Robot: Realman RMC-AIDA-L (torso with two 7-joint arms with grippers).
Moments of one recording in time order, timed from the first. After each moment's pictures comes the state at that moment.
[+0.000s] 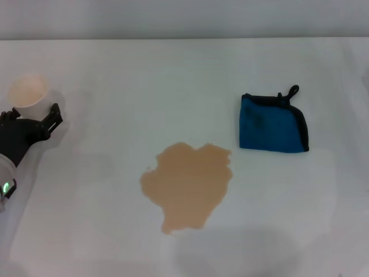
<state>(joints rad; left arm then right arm) -0.52 -2.09 0.69 -0.07 0.82 0.94 -0.36 0.45 2.01 -1.63 -0.24 0.43 -0.79 0.18</state>
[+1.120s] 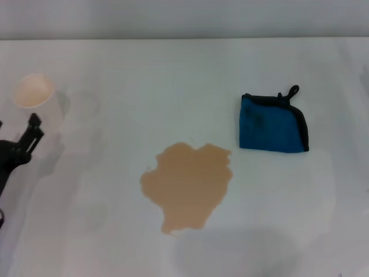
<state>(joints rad) -0.36 -2.09 0.69 -0.19 0.82 1.38 -0.36 0.45 2.01 -1.63 -0.25 0.41 -0.81 0.18</state>
